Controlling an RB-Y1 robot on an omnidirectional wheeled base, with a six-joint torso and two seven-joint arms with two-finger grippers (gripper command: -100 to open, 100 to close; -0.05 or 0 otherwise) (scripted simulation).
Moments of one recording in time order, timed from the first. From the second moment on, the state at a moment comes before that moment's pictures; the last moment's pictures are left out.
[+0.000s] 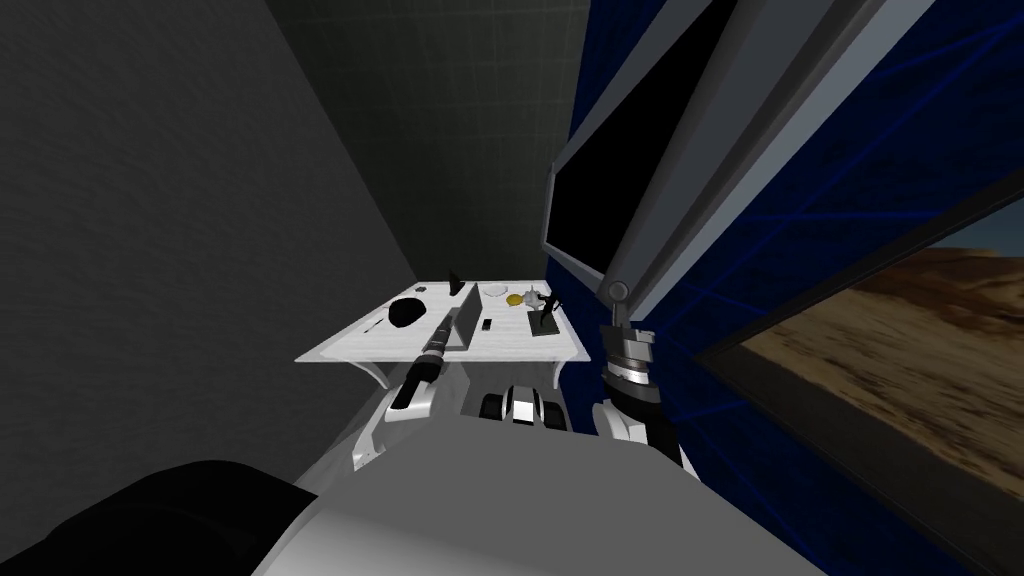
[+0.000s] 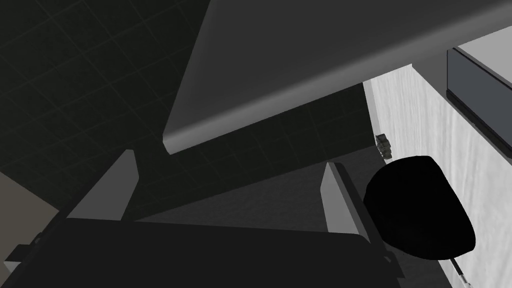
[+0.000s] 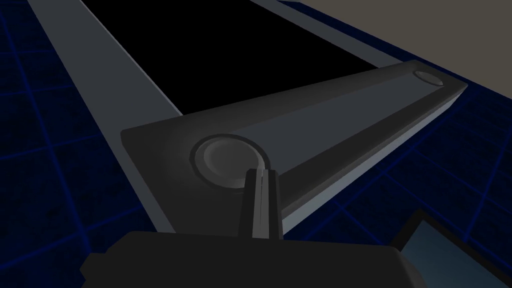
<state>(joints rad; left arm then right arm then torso) 0.50 0.15 0.14 -2.07 -0.02 0.04 -0.25 0.54 -0.02 0.14 -2.26 -0.05 -0.59 0.14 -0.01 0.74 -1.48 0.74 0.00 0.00</state>
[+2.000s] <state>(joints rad) 0.48 0.15 0.13 -2.06 -0.02 0.05 -0.24 0.55 -0.02 0.15 -2.26 -0.05 -0.59 0.14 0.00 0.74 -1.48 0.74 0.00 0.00</state>
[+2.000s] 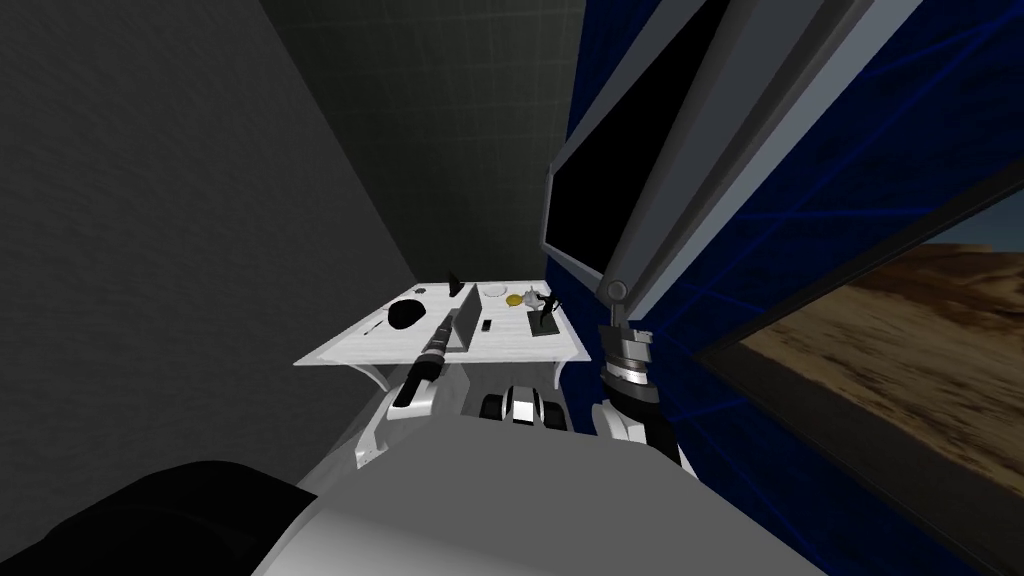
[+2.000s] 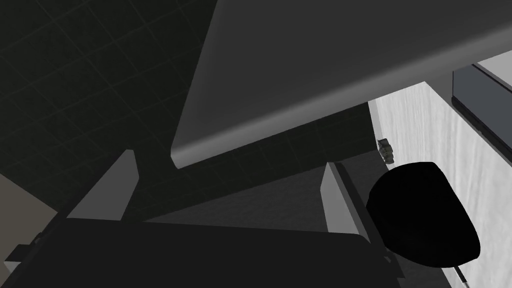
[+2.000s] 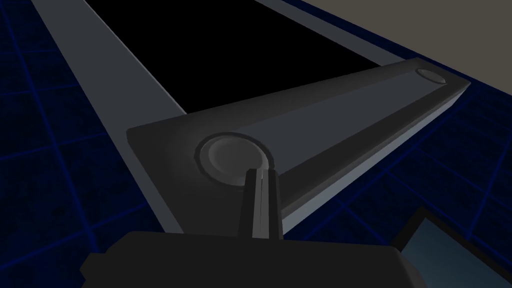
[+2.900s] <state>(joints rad) 0.46 0.10 0.11 -2.06 0.06 0.06 -0.17 0.55 -0.02 0.15 -2.26 -0.05 -0.59 0.14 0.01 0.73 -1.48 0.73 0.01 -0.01</state>
